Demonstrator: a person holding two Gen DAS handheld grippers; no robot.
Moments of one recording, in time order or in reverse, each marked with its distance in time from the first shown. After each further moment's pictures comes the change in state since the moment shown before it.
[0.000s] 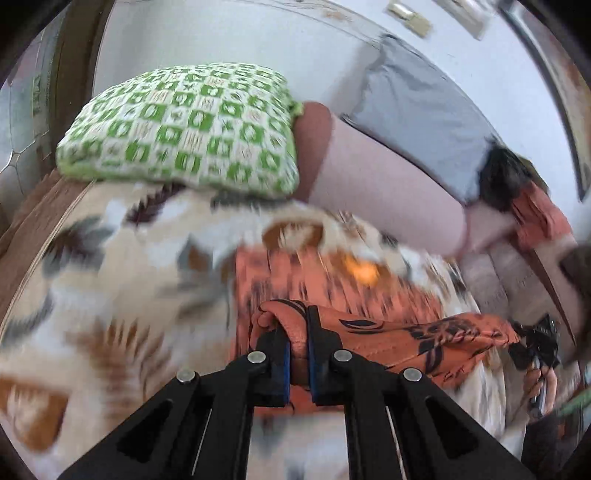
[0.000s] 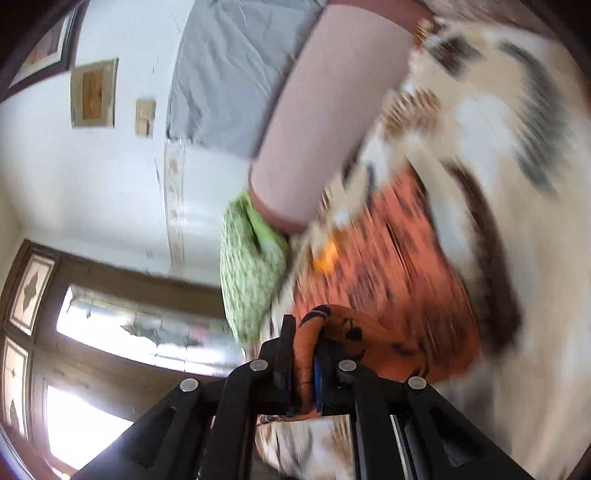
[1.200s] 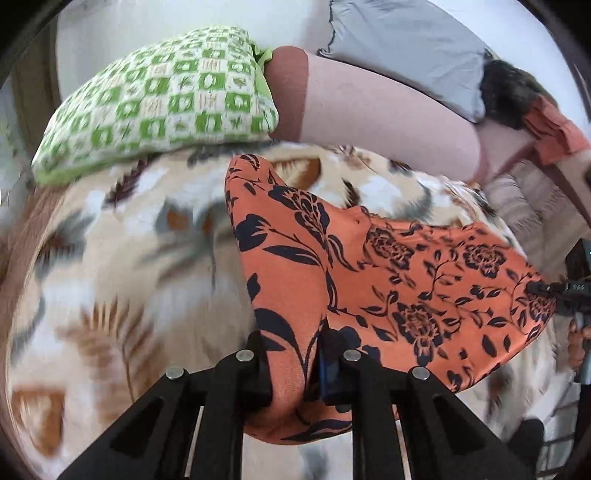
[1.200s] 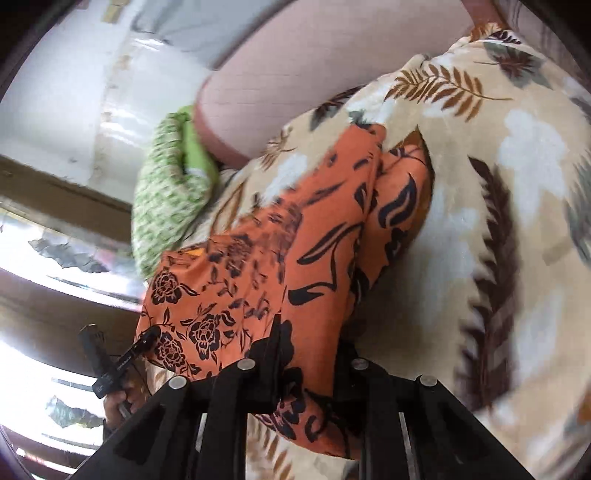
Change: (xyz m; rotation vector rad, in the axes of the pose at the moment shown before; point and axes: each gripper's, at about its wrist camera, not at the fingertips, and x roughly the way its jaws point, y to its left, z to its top) left arm 0.027 -0.037 -0.082 0.204 0.182 0.091; right arm 0.078 0.024 -0.075 -0.232 0.275 -0.344
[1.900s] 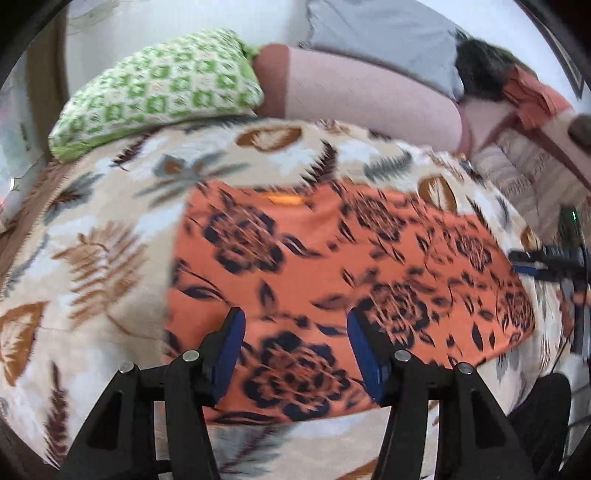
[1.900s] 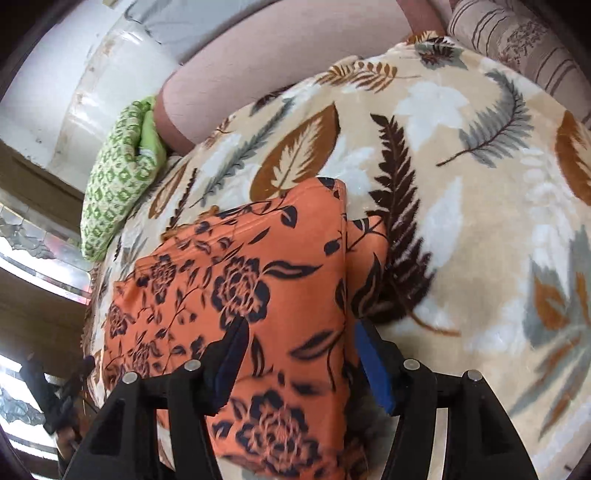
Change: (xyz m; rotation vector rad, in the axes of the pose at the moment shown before) left arm -0.001 -0.043 -0.101 0.063 -0.042 0.040; right arm 0.004 -0.040 -0.055 -0.050 -0.063 -0.274
